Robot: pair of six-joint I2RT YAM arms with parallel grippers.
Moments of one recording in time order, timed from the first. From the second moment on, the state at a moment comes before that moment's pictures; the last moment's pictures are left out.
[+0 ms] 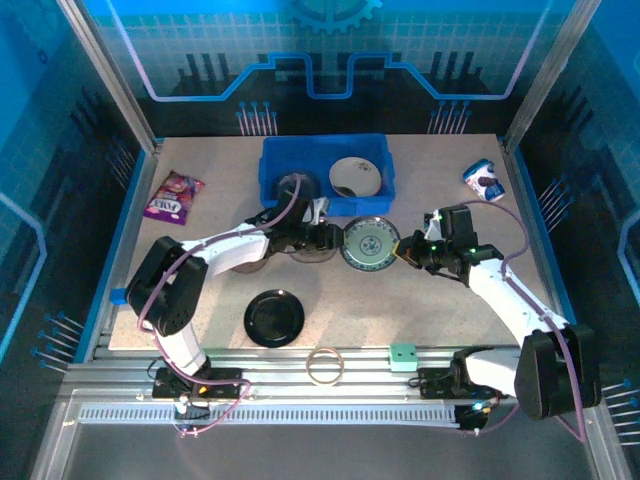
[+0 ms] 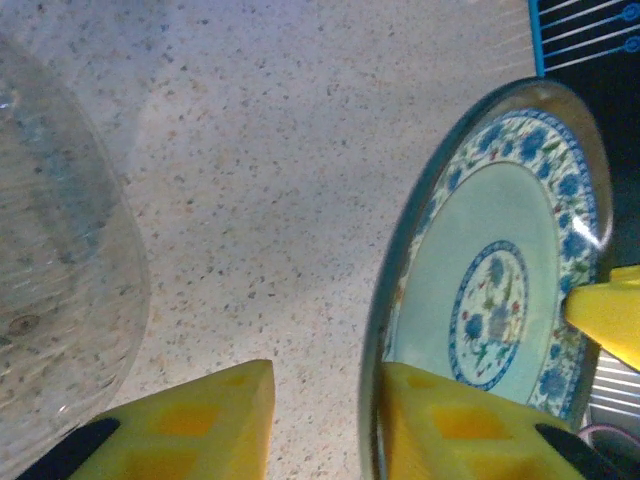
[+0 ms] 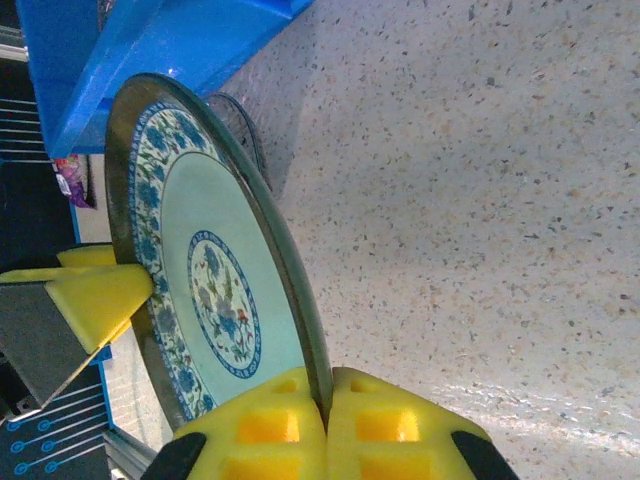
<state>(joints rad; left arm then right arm) -0.55 1.74 1.07 -0.10 0.49 -0.69 0.17 1.19 0.71 -0.41 -0.50 0.75</state>
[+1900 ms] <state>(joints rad) -0.34 2.26 2.03 -0.36 0.30 -0.74 0.16 1.16 0.80 -0.50 -0.42 0.73</state>
